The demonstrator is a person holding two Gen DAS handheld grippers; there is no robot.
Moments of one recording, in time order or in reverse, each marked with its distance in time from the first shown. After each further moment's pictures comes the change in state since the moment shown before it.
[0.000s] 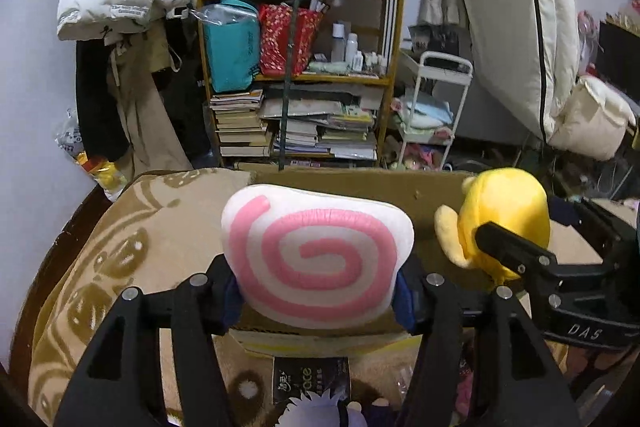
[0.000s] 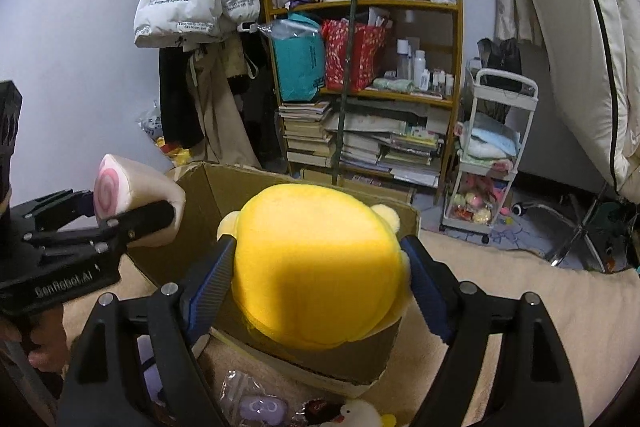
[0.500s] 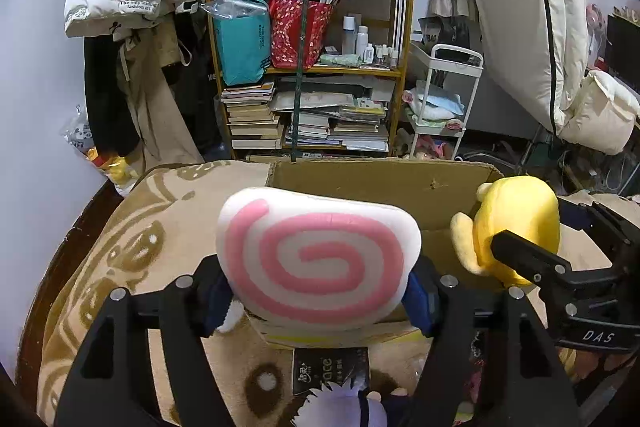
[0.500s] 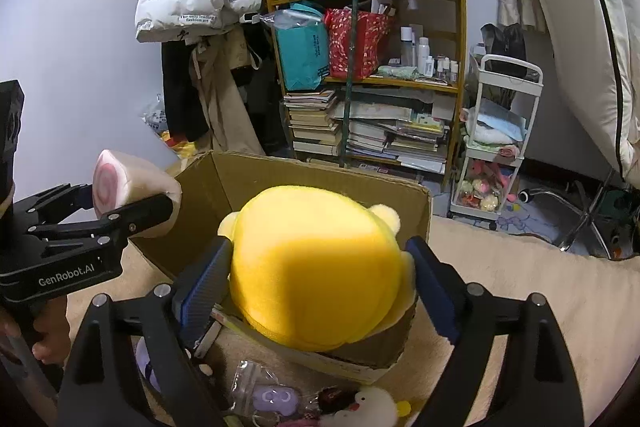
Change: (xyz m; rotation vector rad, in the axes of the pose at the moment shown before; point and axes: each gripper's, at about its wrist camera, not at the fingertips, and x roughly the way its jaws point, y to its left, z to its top) left arm -0.003 0.013 -0.001 -0.008 0.026 0.034; right arm 0.000 0.003 -0.007 0.017 0.032 0.019
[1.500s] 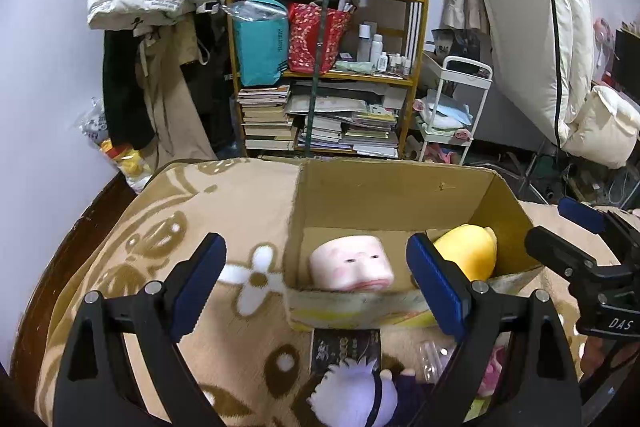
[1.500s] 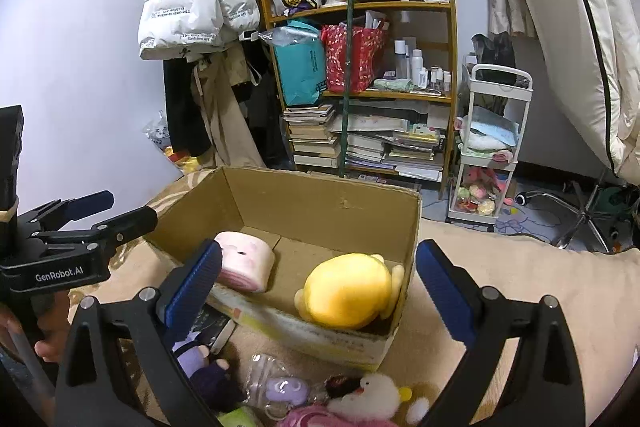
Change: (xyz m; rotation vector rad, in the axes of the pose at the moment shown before) left arm -0.033 0.023 -0.009 -0.051 -0.015 0.028; right arm -0.032 0.008 -0.004 0.025 -0.052 -0.005
